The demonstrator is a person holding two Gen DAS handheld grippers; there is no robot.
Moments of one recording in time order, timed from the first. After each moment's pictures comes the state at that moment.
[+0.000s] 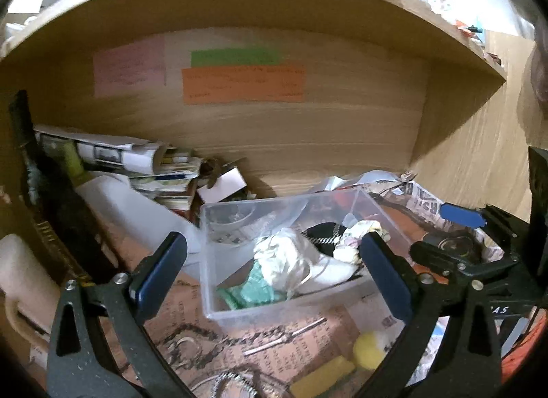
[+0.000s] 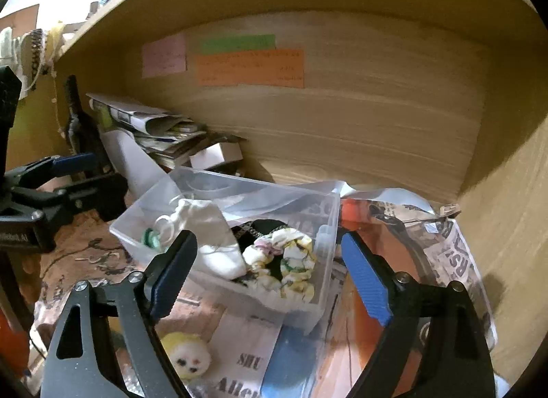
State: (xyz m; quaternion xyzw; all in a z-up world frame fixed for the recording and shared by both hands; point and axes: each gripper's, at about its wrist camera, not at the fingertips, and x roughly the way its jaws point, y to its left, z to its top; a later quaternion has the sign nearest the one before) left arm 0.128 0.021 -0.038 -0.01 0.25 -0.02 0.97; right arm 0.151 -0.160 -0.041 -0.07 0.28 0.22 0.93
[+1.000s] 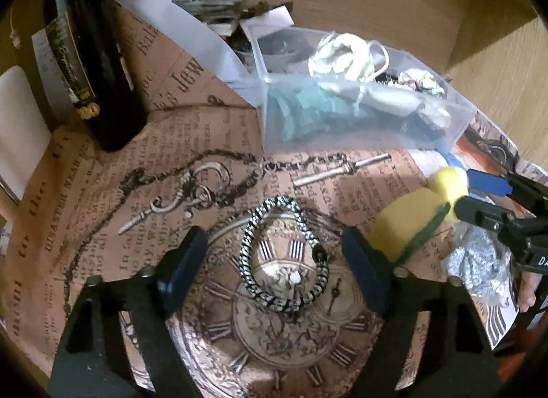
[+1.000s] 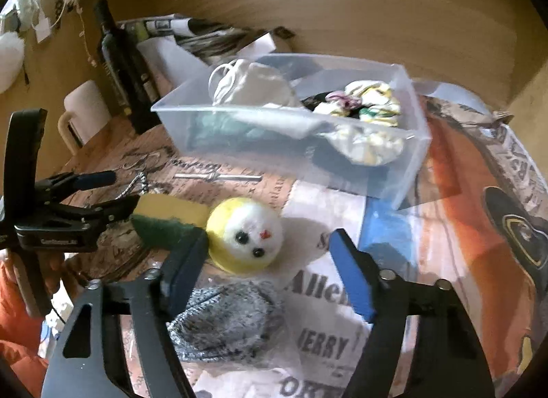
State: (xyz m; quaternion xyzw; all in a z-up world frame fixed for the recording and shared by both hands) left arm 0.080 0.059 -0.170 -0.04 0.42 0.01 0.91; right arm 0.109 -0.145 -0.124 -0.06 0.41 0.29 0.87
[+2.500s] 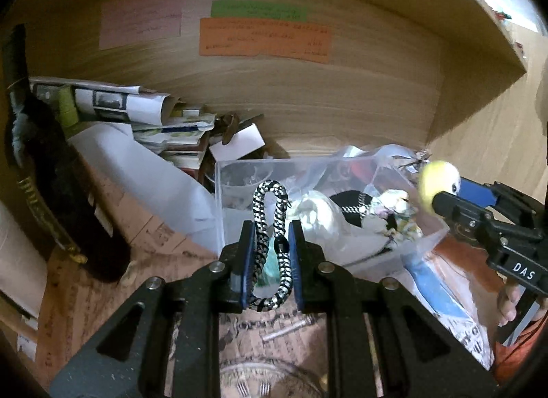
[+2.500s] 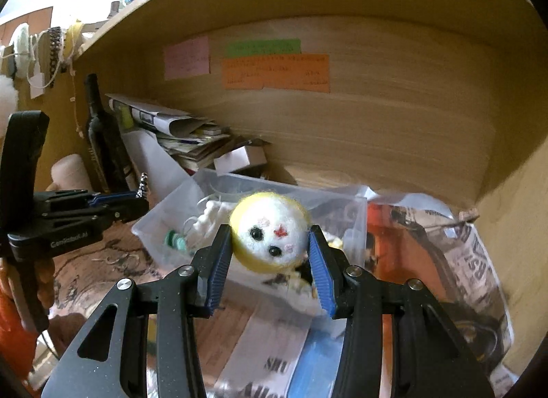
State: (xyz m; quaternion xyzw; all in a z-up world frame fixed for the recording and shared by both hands) left arm 0.155 0.049 -0.078 -0.03 0.31 -0.02 0.95; right arm 0.148 -0.142 -0.046 -0.07 0.26 0.25 0.93
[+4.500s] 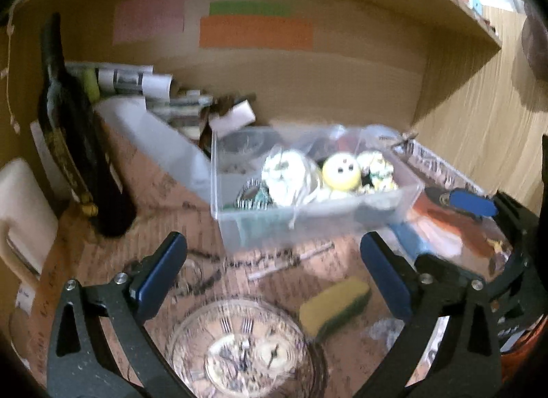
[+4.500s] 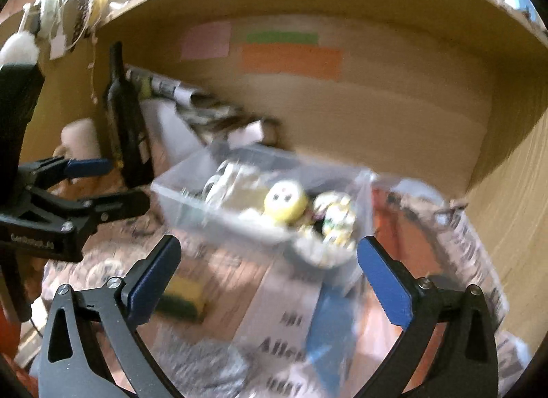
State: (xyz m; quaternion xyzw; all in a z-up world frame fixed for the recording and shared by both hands) left arm 0.084 0.029 -0.094 -0.03 0.31 -0.02 0.95; right arm 0.094 -0.134 -0.071 -0.11 0.27 0.24 0.93
